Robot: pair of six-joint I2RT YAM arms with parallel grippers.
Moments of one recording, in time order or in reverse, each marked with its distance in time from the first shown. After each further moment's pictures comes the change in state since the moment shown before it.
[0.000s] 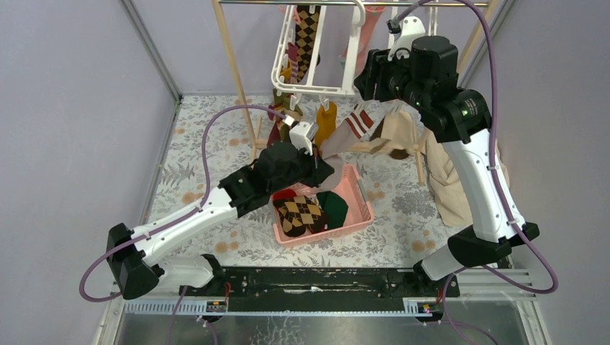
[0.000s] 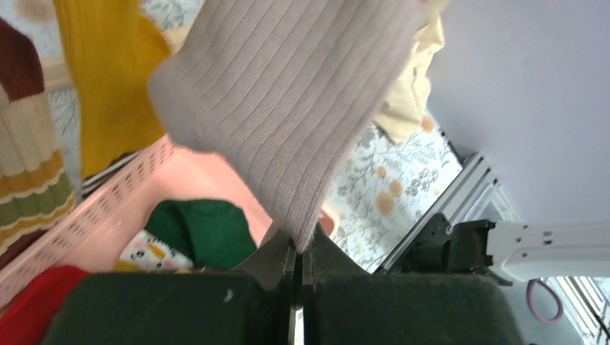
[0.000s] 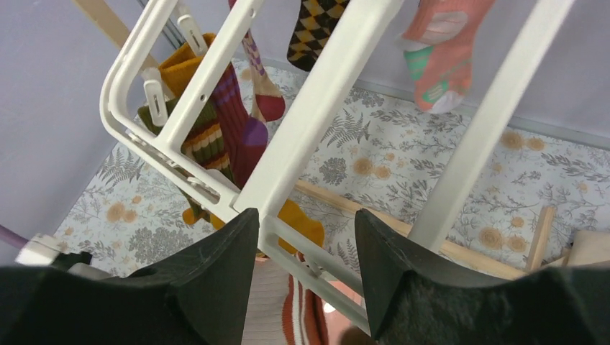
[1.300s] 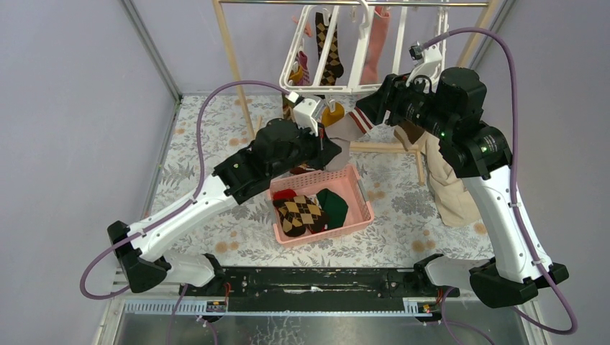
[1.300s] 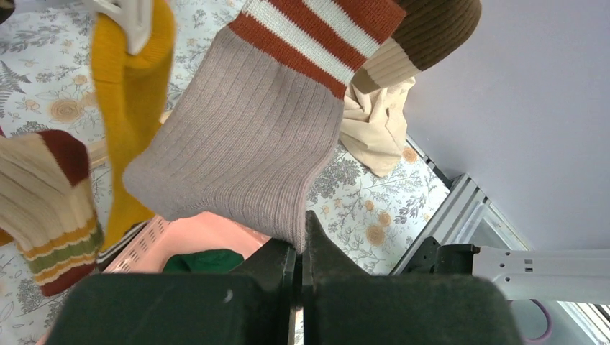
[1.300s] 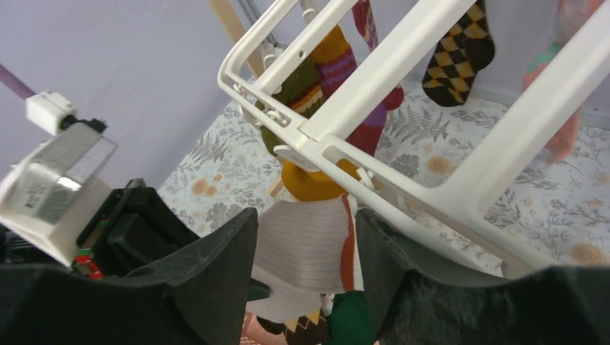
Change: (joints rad) left arm 0.000 0.097 0.311 -0.105 0.005 0.113; right arm -0.081 -0.294 -0.415 0.227 -0.294 0.104
